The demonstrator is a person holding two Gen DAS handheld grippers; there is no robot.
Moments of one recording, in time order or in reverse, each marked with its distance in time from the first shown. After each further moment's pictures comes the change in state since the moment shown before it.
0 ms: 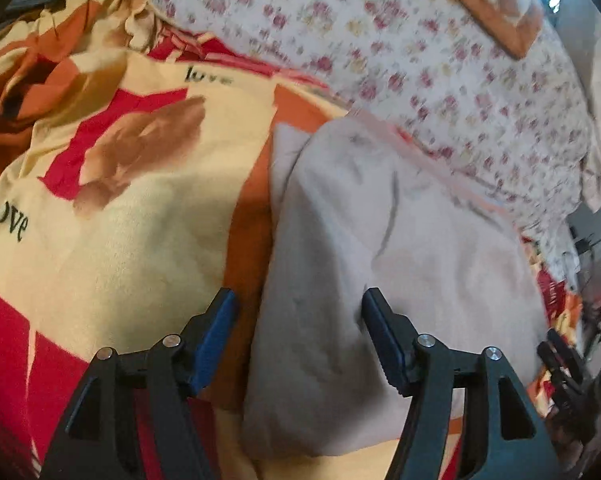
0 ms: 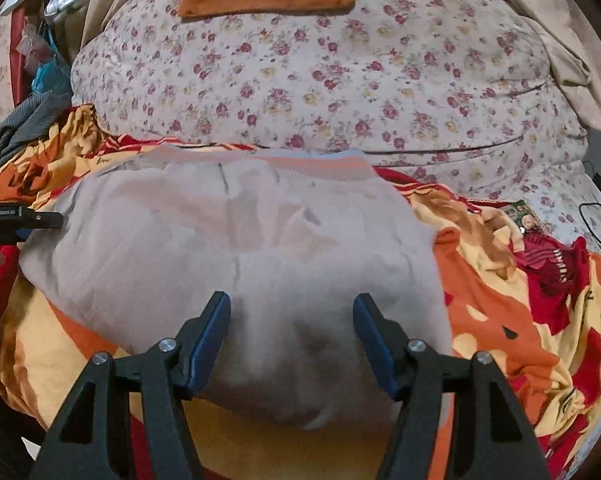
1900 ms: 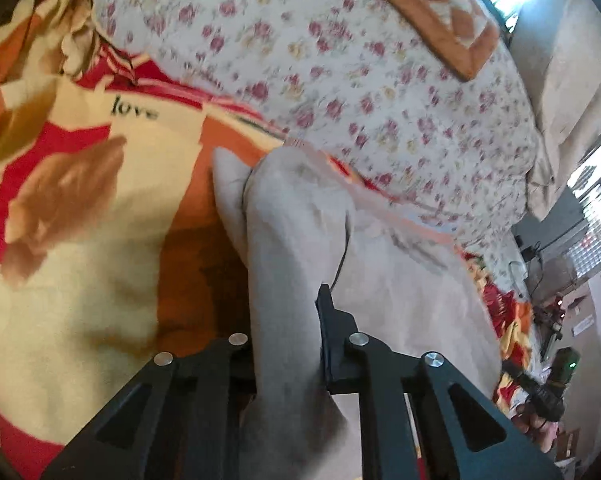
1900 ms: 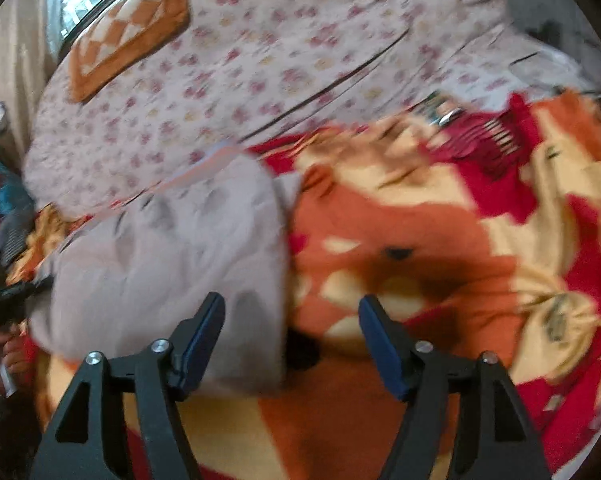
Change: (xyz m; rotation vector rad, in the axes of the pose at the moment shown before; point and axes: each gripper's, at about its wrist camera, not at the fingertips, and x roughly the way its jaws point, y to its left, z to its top) left arm -0.009 -0.012 0.026 0.024 -0.102 -0.269; right arm -0.009 -0.147 -0.050 0.426 0.043 0.102
